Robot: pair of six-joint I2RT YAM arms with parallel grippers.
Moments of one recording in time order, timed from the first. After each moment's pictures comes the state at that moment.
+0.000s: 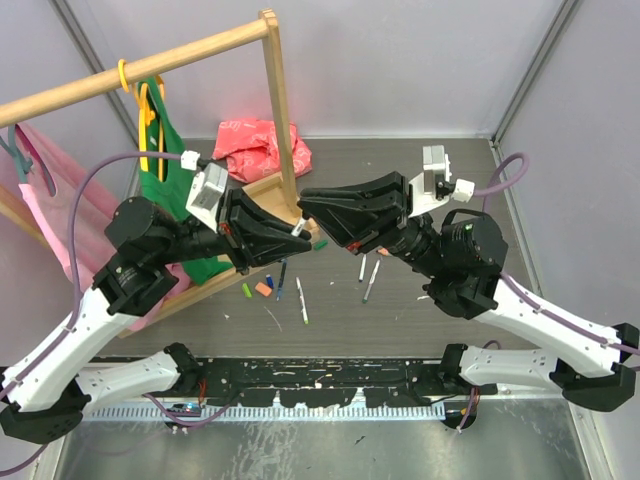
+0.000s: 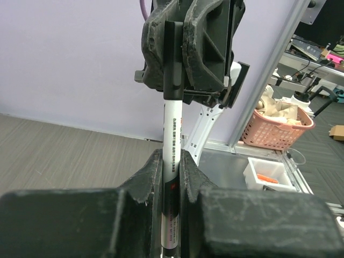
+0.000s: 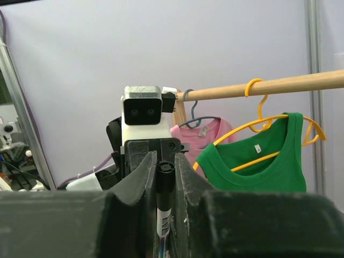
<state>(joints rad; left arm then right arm) -0.83 0.92 1.27 -0.02 0.64 -0.39 1.11 1.03 1.22 0.43 -0.13 0.32</state>
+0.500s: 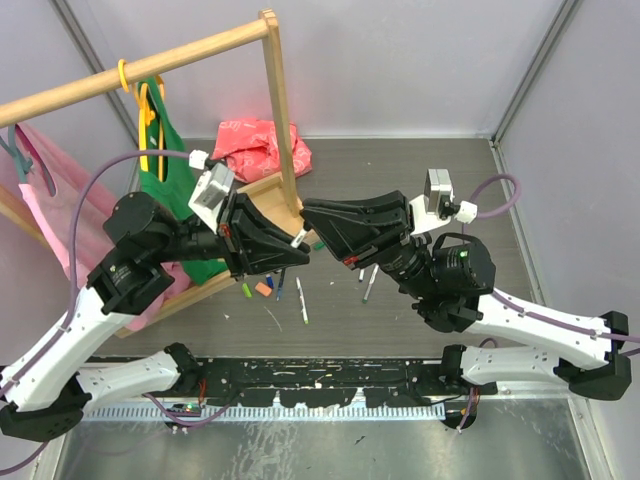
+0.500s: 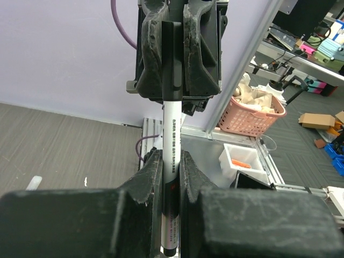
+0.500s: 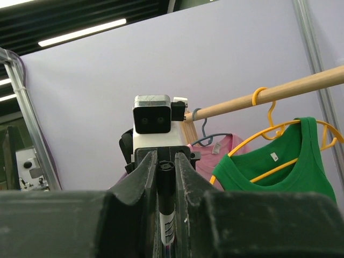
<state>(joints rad) -0.84 0.94 1.33 -0.12 0.71 -0.44 1.24 1.02 1.05 0.69 0.05 0.36</state>
